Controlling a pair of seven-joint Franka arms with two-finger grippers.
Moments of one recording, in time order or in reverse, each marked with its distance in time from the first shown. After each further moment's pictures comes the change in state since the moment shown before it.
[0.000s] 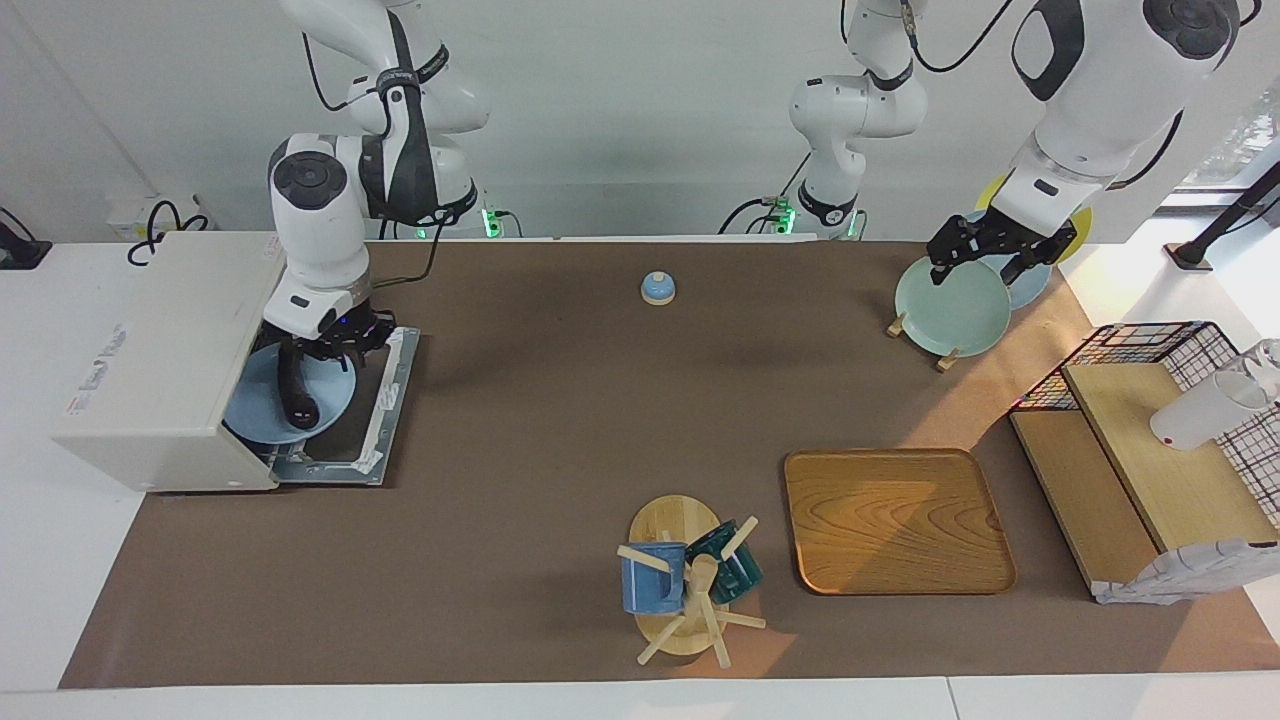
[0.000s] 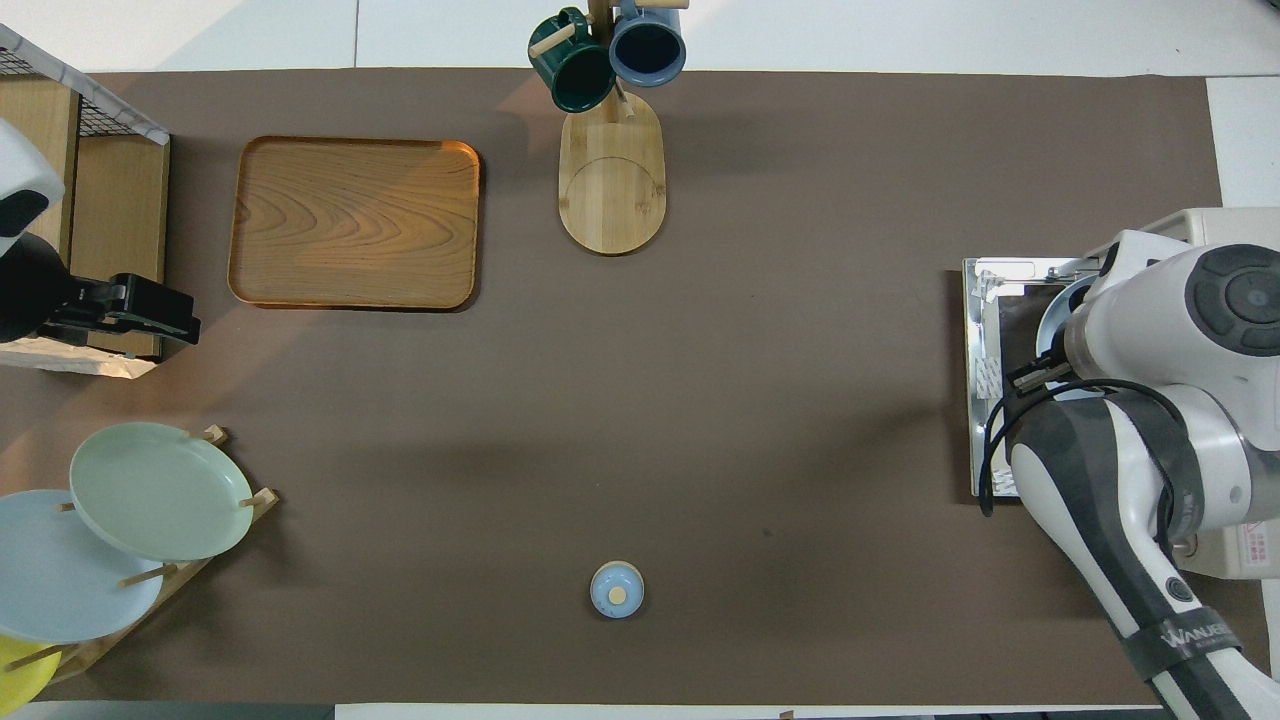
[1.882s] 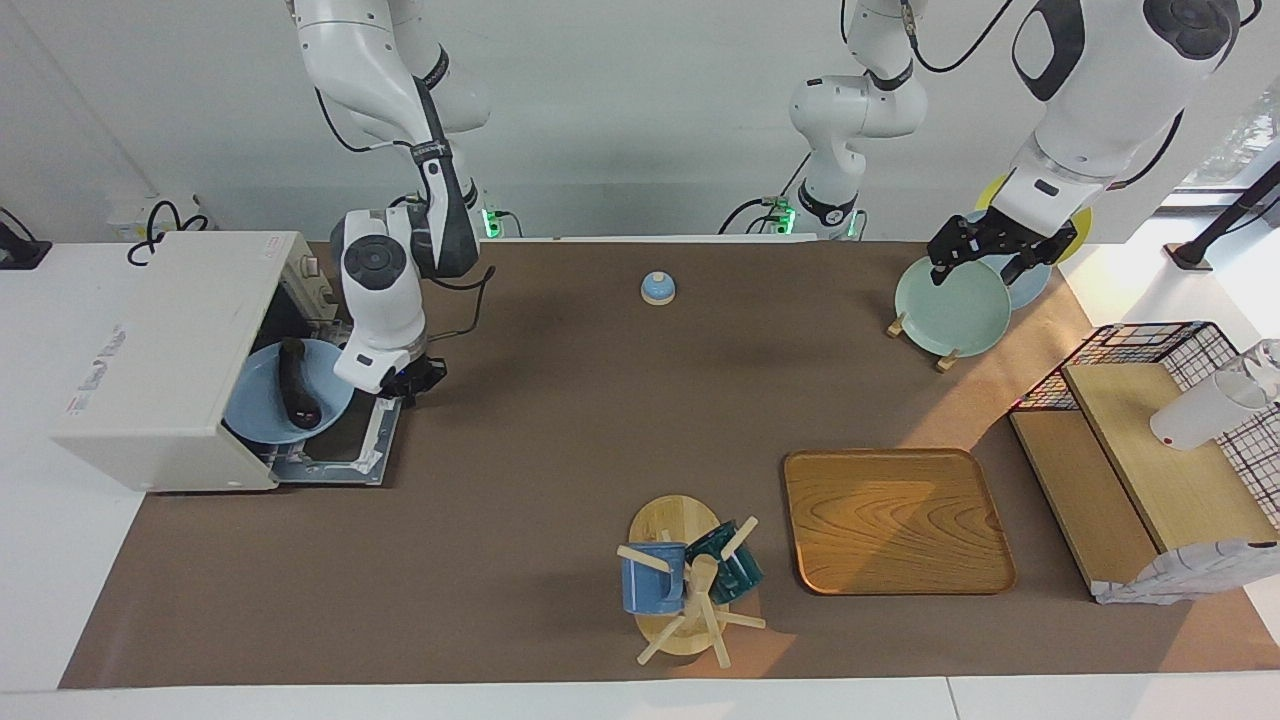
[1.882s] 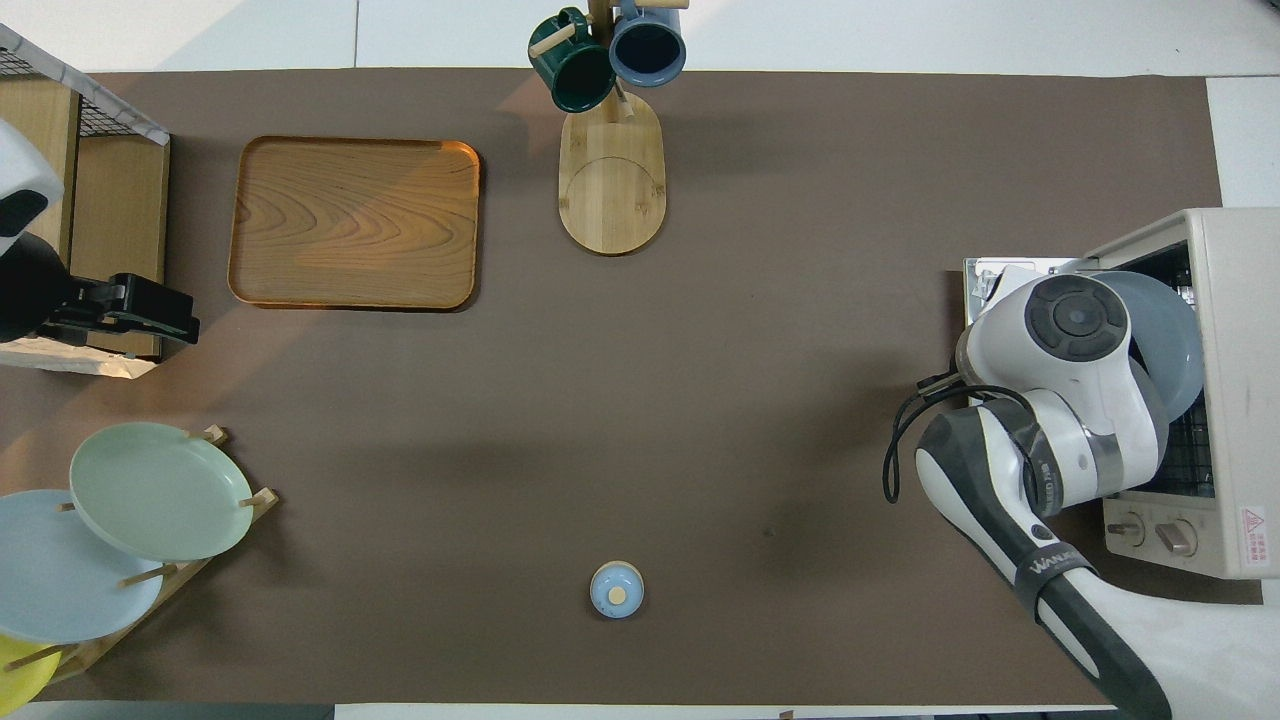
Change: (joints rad) left arm 0.000 0.000 0.000 0.000 0.000 0.000 -0.001; right arm 0.040 0.184 0.012 -0.074 -0.067 0.170 0.151
